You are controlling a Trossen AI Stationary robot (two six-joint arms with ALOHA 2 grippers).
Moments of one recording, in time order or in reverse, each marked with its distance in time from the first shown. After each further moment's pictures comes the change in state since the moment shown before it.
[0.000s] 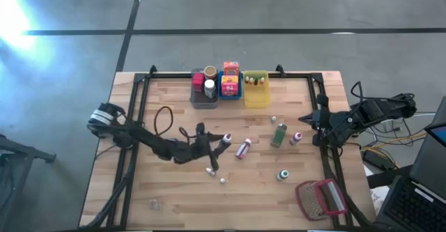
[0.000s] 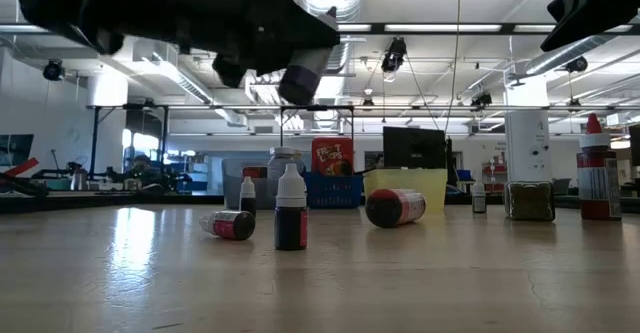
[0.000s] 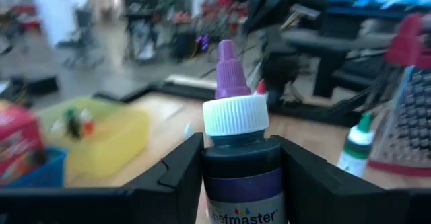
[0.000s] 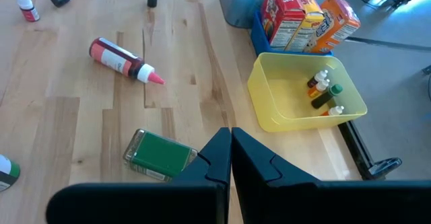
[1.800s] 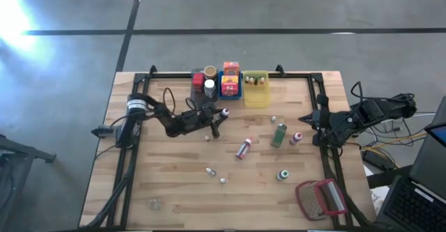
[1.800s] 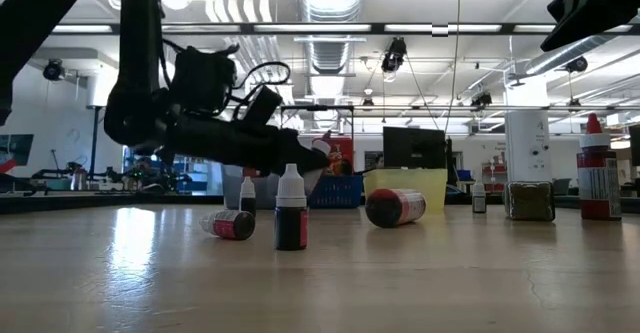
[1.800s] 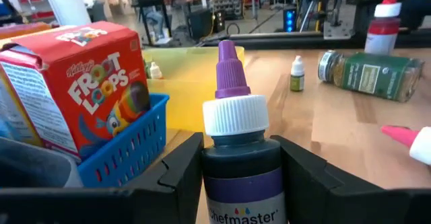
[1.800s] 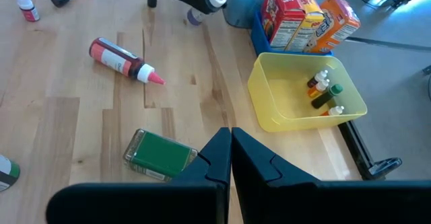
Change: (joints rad) left arm 0.520 0.361 -0.120 0.375 0.460 0.164; right arm 0.000 0.000 0.000 0.000 0.000 0.000
